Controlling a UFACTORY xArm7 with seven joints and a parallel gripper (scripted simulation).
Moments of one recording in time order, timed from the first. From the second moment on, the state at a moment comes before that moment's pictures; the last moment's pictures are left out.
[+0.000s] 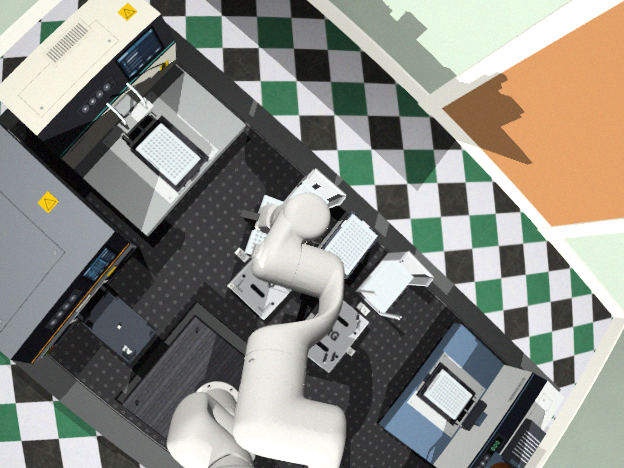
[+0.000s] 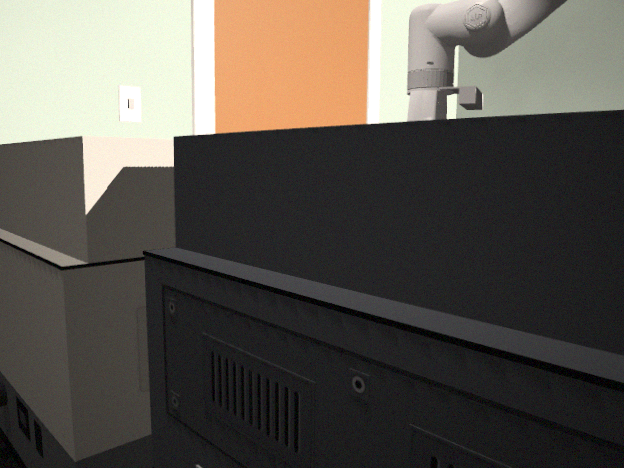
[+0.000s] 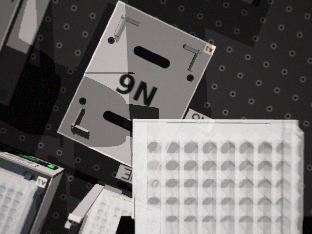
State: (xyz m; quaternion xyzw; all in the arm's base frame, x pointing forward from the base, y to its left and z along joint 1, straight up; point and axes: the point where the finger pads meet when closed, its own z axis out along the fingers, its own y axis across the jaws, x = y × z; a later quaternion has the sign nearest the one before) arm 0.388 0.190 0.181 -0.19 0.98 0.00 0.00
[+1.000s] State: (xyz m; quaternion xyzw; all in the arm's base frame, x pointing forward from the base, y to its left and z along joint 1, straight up) arm 0.472 0.165 0.181 -0.07 1.00 0.00 0.00
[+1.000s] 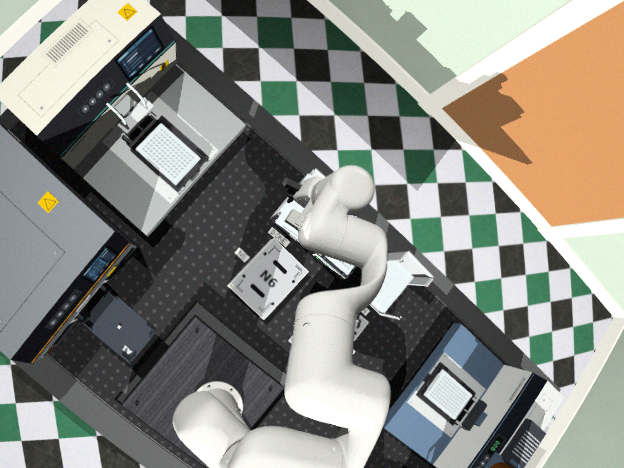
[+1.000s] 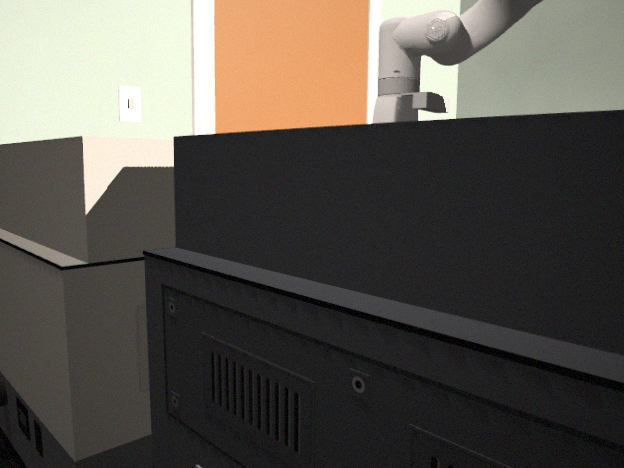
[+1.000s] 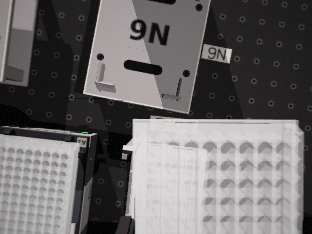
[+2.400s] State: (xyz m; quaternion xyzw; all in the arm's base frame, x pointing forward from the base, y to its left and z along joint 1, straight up) arm 0.509 0.154 0.169 -0.02 1.00 0.00 0.00
